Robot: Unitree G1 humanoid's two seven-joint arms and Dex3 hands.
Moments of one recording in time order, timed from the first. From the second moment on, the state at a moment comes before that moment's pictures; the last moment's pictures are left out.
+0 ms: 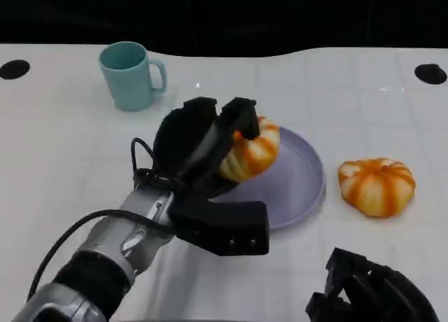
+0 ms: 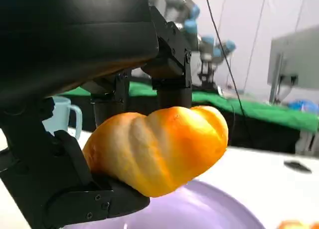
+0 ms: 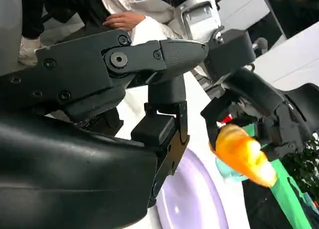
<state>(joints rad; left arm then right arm) -0.67 0.10 -0.53 0.74 0.82 -0.24 0.47 0.23 -0.05 0.03 -0.05 0.51 0.21 0.65</state>
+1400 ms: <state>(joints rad) -0.48 0.20 -0.43 0.44 0.59 -0.33 0.07 0.22 -0.04 0.03 -0.04 0.51 0.20 0.66</state>
